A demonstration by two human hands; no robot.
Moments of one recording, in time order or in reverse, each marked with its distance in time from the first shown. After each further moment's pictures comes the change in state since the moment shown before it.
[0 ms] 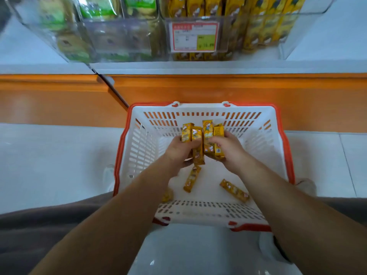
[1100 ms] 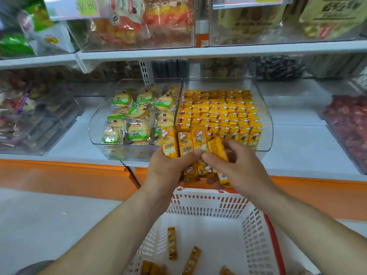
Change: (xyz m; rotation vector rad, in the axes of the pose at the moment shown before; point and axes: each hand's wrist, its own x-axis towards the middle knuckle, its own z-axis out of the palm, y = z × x) left_hand -0.177 0.207 0.006 -0.158 -0.044 0.588; right_hand -0.167 -0.220 0.025 -0.417 -0.099 -0.810
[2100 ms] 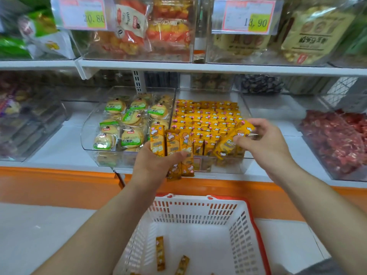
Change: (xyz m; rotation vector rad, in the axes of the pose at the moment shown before) left_hand 0.016 0.017 -0.017 0.190 0.113 0.018; right_hand 0.040 -0.007 -0.065 -0.095 0.348 -0.013
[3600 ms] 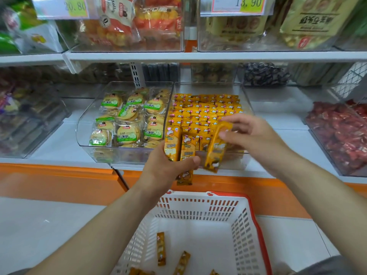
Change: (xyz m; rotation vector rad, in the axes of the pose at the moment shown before) left_hand -0.008 -0.015 0.022 0.096 -0.216 0.122; right_hand -0.003 -0.014 -0.001 0.059 -0.361 -0.045
